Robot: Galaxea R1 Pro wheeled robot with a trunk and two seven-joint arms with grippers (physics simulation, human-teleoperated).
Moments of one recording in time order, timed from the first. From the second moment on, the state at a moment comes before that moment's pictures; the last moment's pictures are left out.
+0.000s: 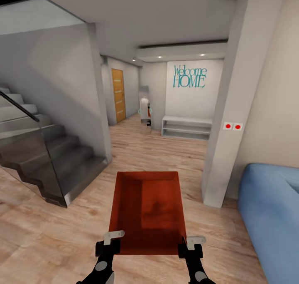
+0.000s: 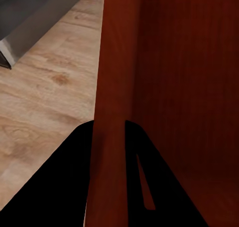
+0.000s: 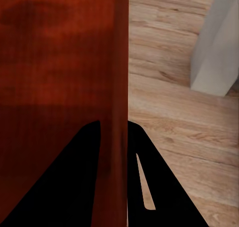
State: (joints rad) left arm -0.42 -0.11 -0.21 -0.44 0.12 -0.21 0.34; right arm -0.49 0.11 0.22 -0.16 -0.06 -0.49 -0.25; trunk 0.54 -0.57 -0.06
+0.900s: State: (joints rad) left arm -0.42 -0.11 -0.21 -0.44 0.12 -0.21 0.34; right arm -0.49 0.11 0.22 -0.16 -0.06 -0.49 -0.25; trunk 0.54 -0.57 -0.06
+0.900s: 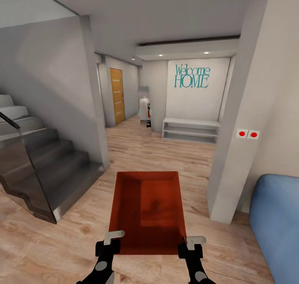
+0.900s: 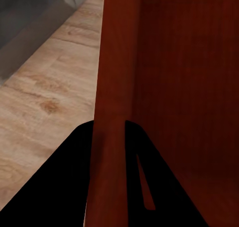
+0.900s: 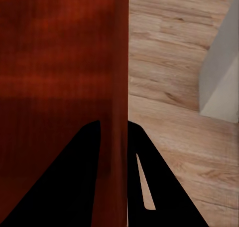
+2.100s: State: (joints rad) left arm -0.42 -0.11 -0.21 -0.44 0.12 -0.21 0.34; right arm -0.49 0.11 0.22 -0.16 -0.06 -0.49 -0.25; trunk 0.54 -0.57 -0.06
